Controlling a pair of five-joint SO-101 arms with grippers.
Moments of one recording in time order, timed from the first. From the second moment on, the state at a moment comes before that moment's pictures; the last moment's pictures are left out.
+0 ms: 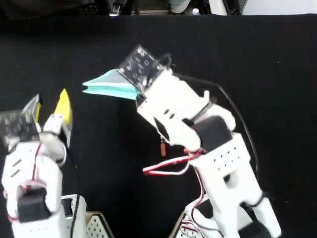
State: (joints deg) left arm -14.1 -82.6 56.8 48.0 -2.5; right arm -29.0 -33.6 12.4 69.9 25.1
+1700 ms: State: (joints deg) left arm -7.4 -85.8 53.4 51.1 10.3; right arm -33.4 -21.4 -10.6 80.5 25.2
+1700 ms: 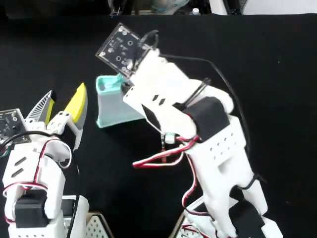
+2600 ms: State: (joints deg) left arm -3.5 -52.0 7.9 84.4 0.8; right arm -38.9 -28.8 1.5 80.1 25.1
